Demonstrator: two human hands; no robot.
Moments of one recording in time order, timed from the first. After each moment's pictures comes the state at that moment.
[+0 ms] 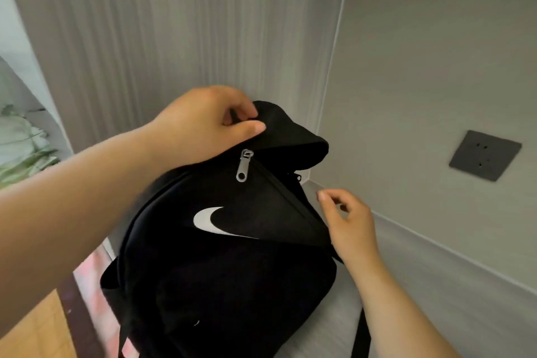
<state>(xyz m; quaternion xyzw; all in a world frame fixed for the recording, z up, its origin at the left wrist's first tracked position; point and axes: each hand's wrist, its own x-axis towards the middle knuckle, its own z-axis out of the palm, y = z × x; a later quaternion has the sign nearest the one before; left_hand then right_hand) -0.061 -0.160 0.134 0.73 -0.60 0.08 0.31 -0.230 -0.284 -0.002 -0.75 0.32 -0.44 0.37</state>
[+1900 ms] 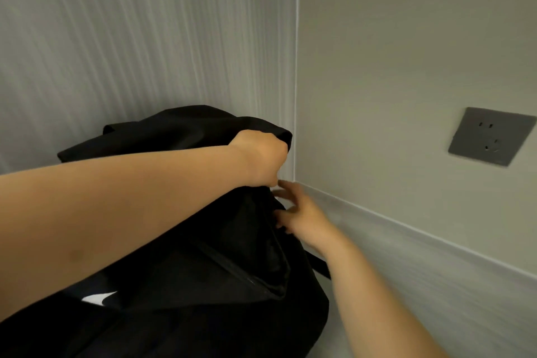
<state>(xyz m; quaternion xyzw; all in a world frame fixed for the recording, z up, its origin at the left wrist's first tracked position) -0.096 -0.348 0.084 0.75 -0.63 0.10 -0.16 -0.187 -0.386 -0.033 -0.73 0.29 -0.23 0.58</state>
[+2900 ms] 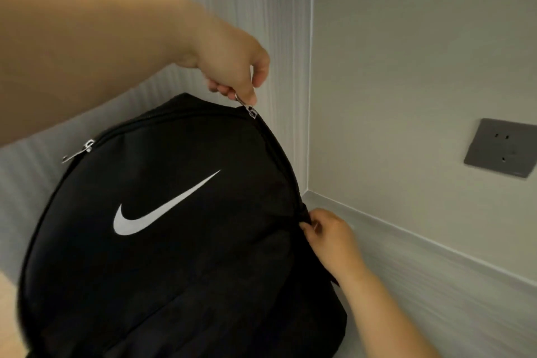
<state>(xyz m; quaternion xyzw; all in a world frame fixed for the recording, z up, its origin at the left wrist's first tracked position) -0.071 -0.297 0.223 0.79 -0.61 -0.05 0.04 -0.204 -0.379 -0.053 -0.82 0.35 -0.32 0.31</state>
